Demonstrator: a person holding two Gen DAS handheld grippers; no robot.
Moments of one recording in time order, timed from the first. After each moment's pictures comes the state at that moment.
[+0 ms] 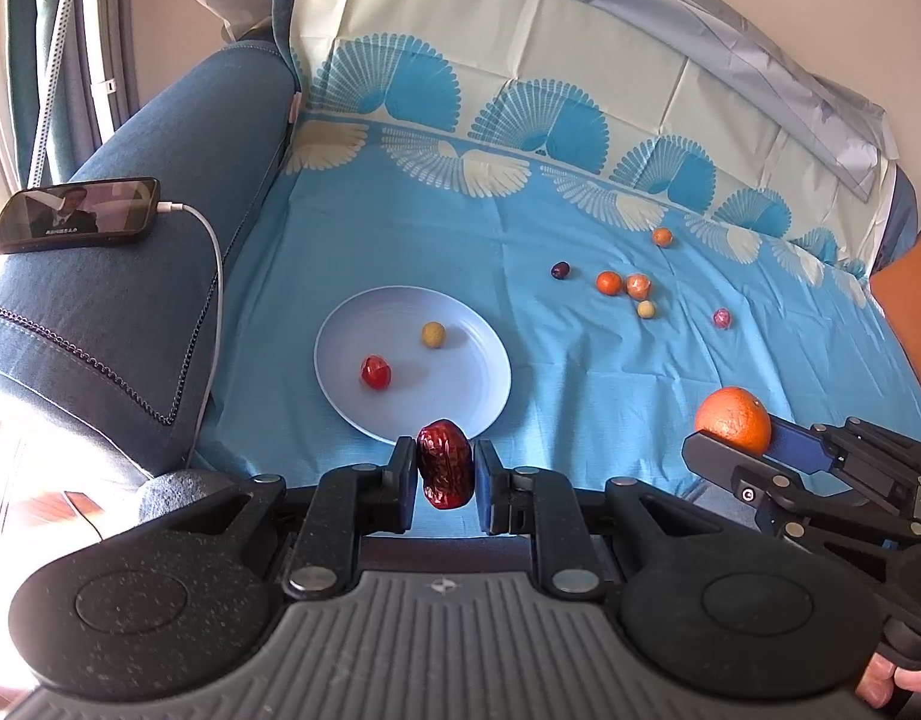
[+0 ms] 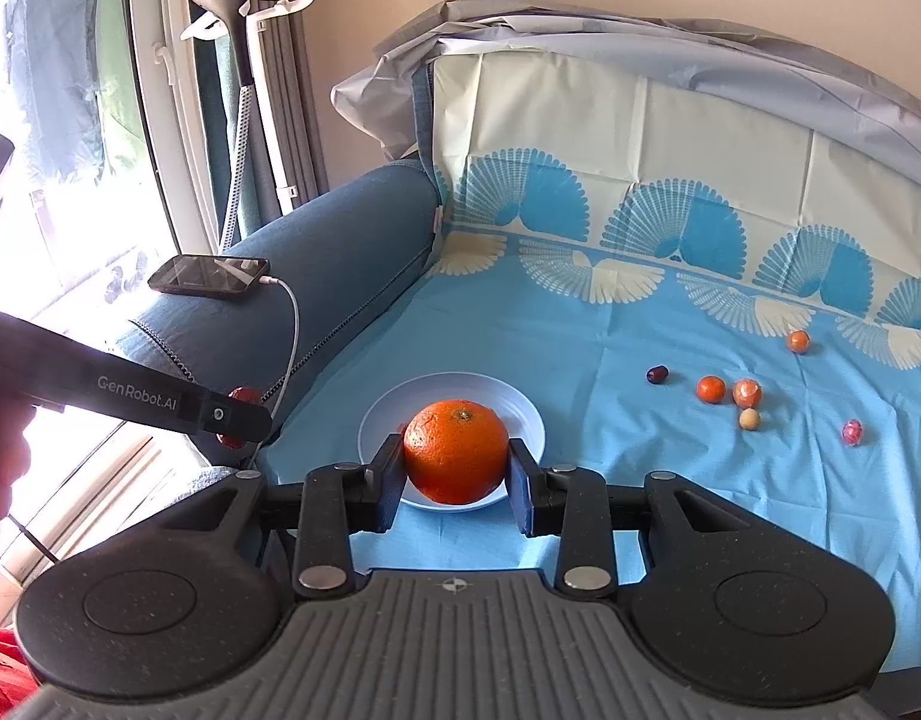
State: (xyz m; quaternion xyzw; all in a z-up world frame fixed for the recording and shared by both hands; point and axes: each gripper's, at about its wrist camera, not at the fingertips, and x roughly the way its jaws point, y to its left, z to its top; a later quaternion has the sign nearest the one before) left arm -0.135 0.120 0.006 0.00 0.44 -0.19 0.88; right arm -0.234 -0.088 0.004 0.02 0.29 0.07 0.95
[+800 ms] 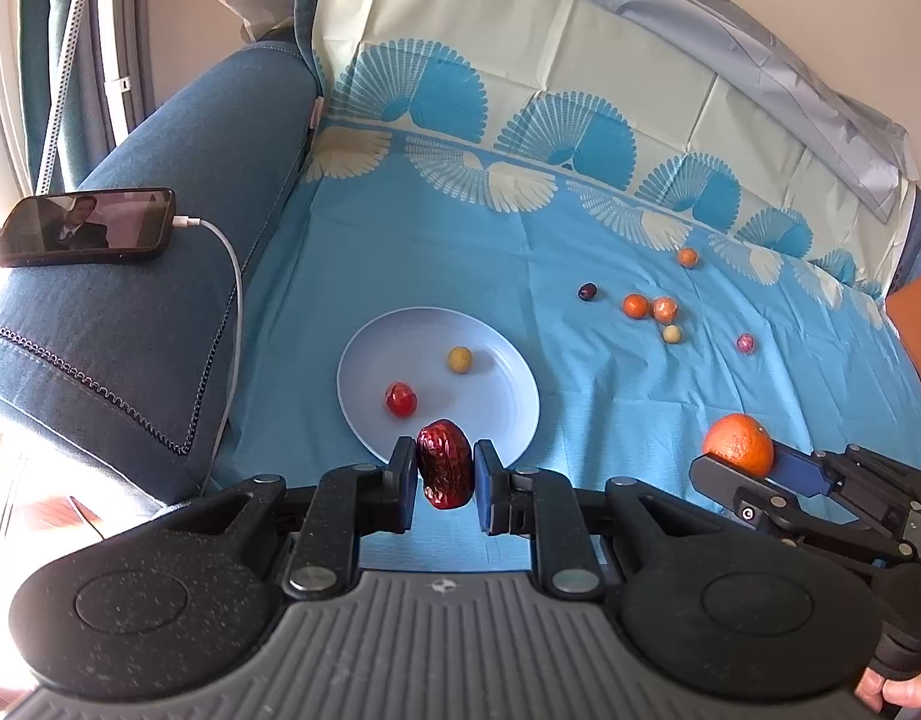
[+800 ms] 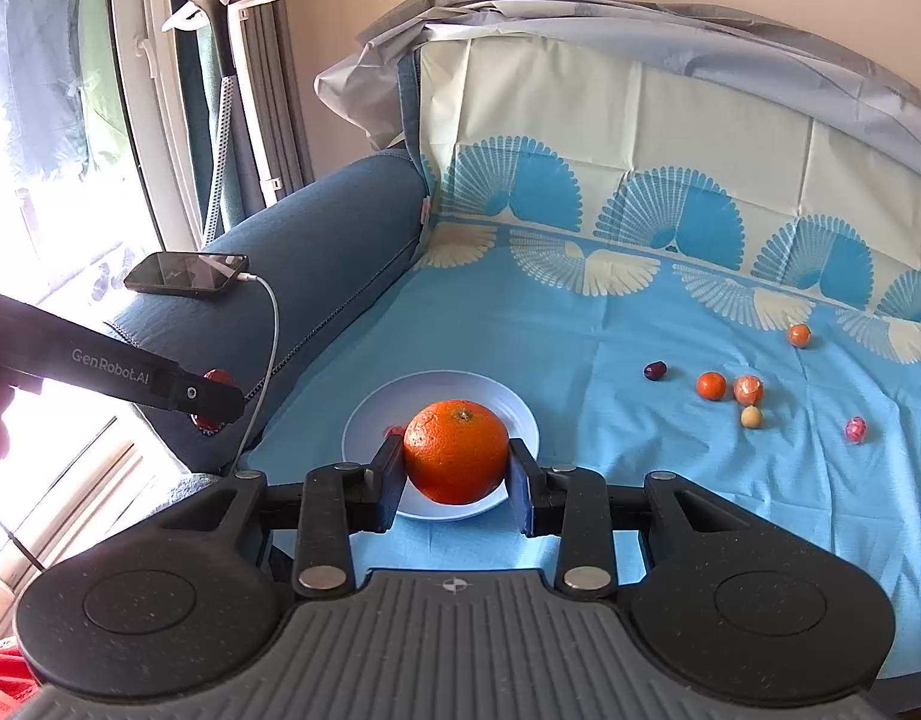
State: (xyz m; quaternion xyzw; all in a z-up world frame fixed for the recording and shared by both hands) left arm -0.099 0.128 0.002 -0.01 0.44 -0.18 0.88; right arm -0.202 -0.086 -0.010 0.03 0.30 0.06 0.95
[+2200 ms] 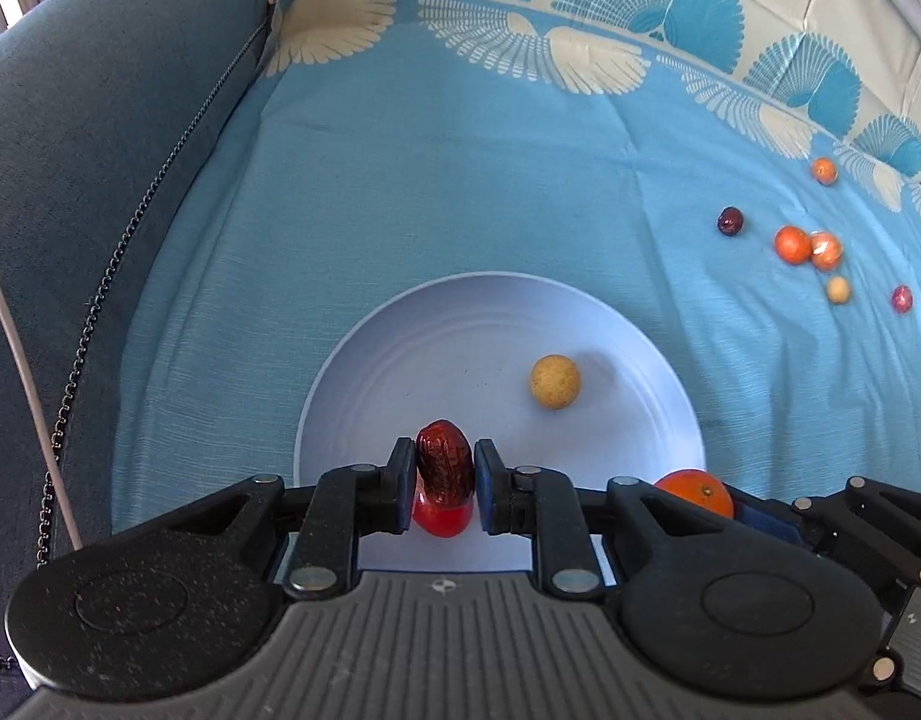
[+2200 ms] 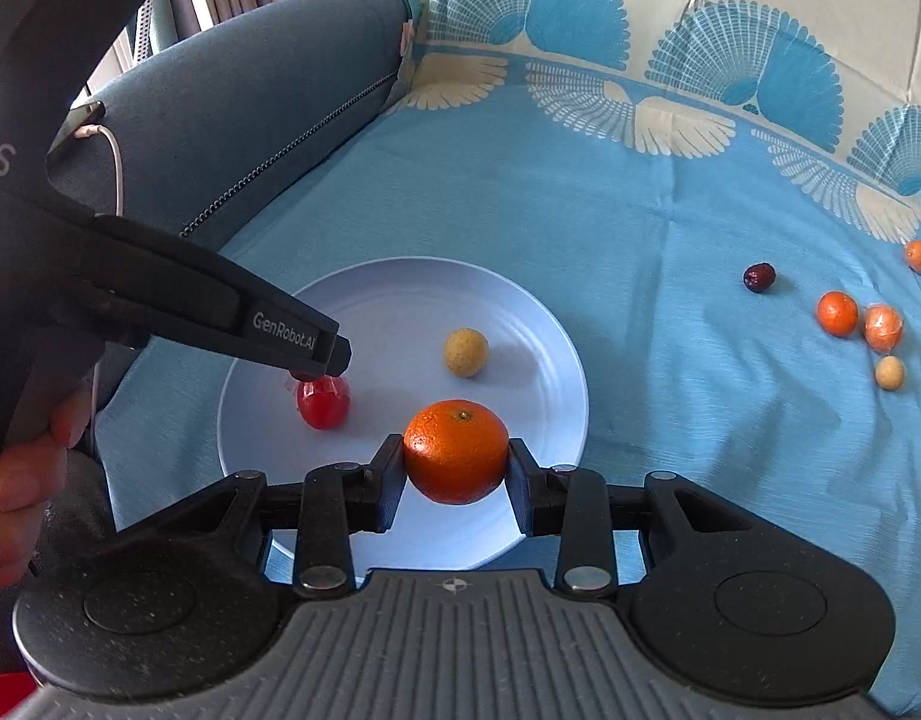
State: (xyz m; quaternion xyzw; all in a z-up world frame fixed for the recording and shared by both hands) left arm 0.084 0.057 -0.163 0.07 0.52 -0.15 0.84; right arm -0.020 -0.074 -0.151 0.01 0.43 0.07 0.90
